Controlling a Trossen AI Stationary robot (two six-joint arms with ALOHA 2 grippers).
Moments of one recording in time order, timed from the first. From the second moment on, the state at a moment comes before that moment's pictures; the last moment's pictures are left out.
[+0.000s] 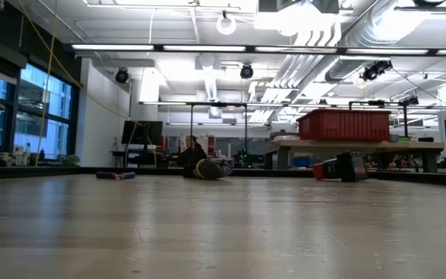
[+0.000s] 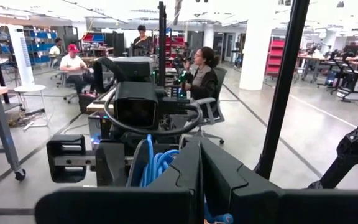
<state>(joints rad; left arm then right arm) -0.06 1.46 2.36 -0.85 -0.06 -0.03 -0.13 1.86 2.36 -0.50 -0.29 -0.07</state>
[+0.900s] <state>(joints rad) -0.06 1.57 2.36 -0.60 -0.17 -0.25 -0.03 1.86 2.36 -0.54 -0.16 -0.14</state>
